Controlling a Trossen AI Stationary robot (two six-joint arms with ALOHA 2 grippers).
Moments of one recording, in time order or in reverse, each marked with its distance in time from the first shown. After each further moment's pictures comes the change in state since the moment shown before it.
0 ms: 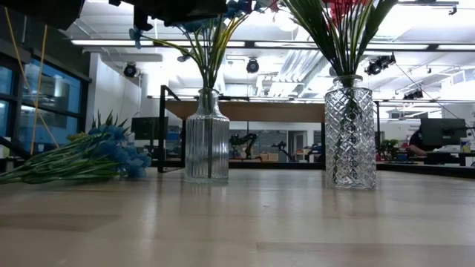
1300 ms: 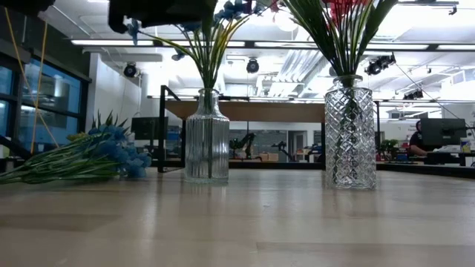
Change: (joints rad) left arm -0.111 0.000 0.000 -0.116 -0.176 -0.162; right arm 0.001 0.000 0.000 -0.005 0.001 -0.004
